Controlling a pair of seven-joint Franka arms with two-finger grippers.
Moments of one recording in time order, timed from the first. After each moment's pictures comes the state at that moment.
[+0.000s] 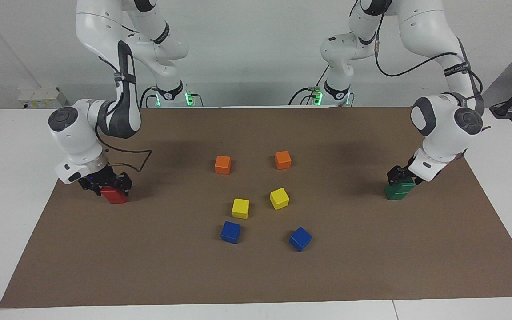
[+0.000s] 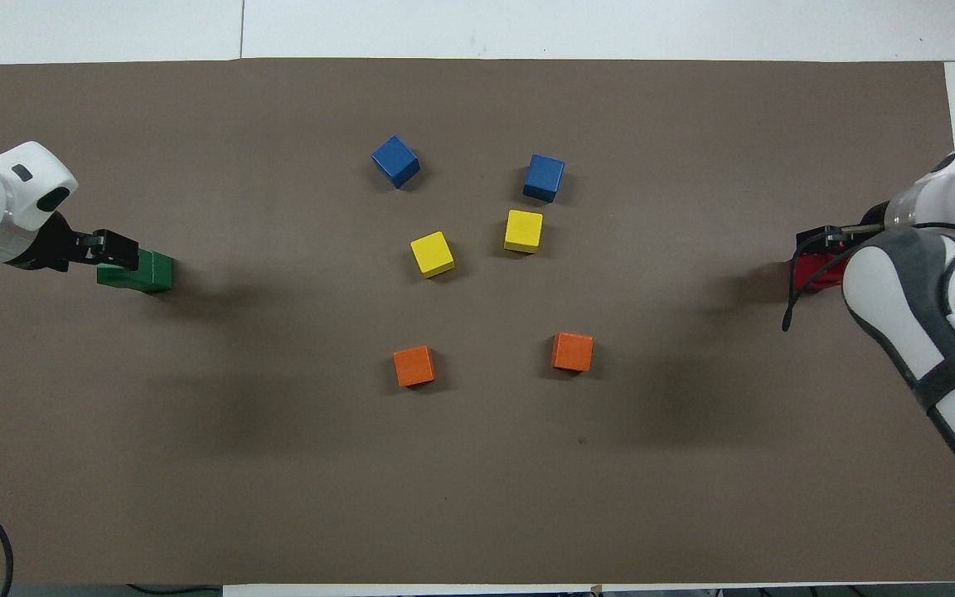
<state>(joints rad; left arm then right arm) 0.12 0.17 -0.07 -1.84 0.04 1.96 0.10 0.00 0.21 -0.15 -1.93 0.03 2.17 -0.16</state>
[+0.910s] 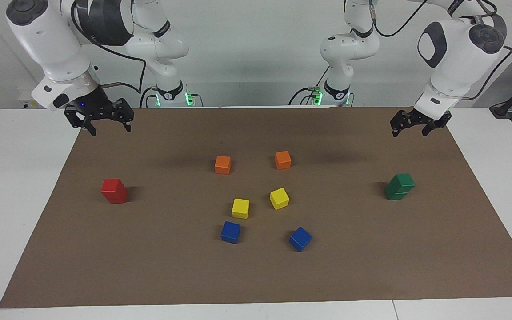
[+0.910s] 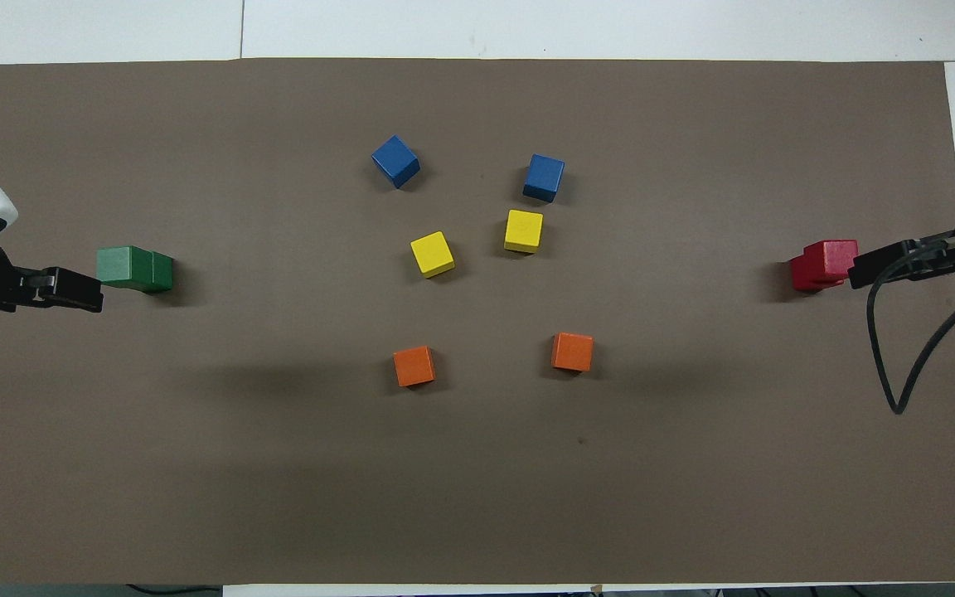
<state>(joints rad) 0.08 -0.06 -0.09 -1.86 0.04 1.73 0.07 0.09 -0.03 -0.13 -1.71 0.01 1.61 -0.16</state>
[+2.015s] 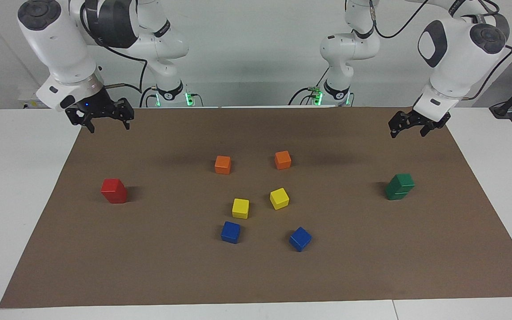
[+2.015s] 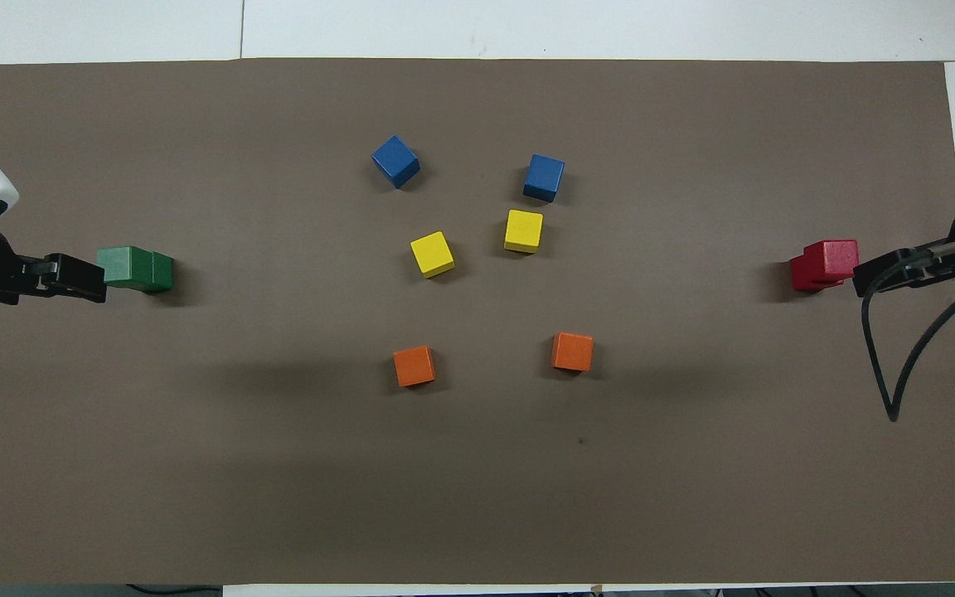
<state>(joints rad) -0.01 -0.04 -0.01 -1.80 0.03 1.69 0.03 0.11 -0.03 -0.12 -1.71 -0.07 1.60 -0.16</state>
